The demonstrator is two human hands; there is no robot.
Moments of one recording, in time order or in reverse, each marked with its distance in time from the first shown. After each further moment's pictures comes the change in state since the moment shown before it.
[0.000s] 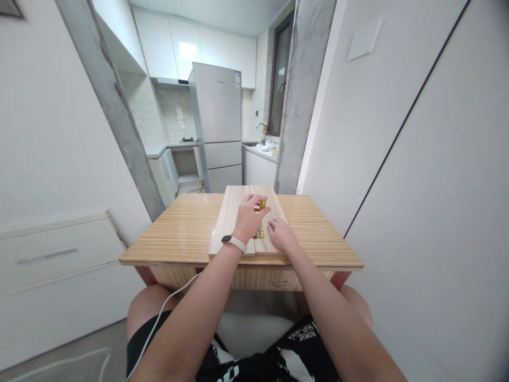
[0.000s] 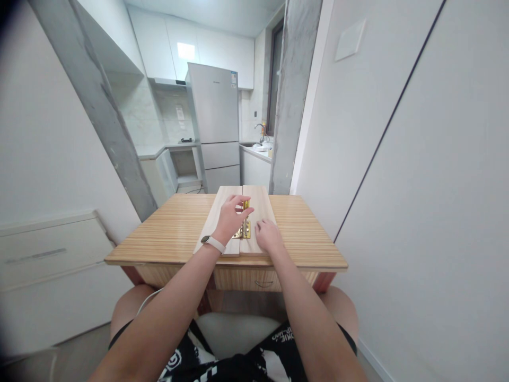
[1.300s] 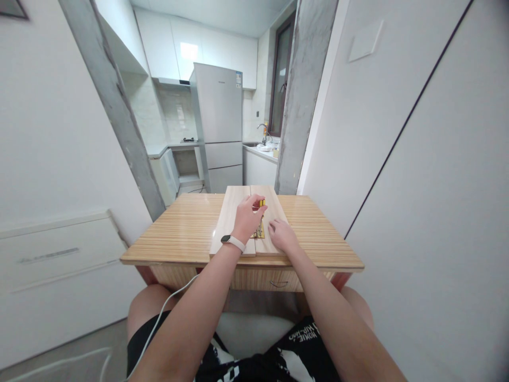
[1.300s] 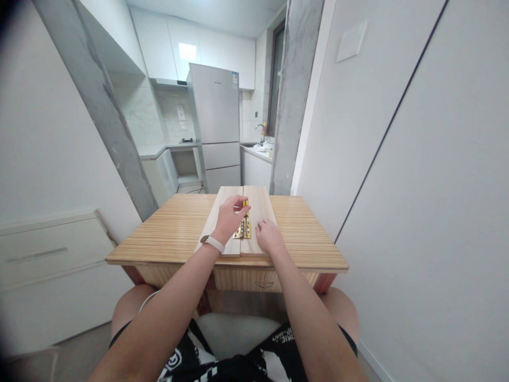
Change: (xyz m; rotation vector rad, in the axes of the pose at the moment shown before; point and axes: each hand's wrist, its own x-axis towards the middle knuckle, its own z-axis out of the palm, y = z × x) left_hand 0.001 -0.008 -0.002 0.036 0.032 -0.010; right_hand 0.000 0.002 0.002 0.006 -0.005 0.005
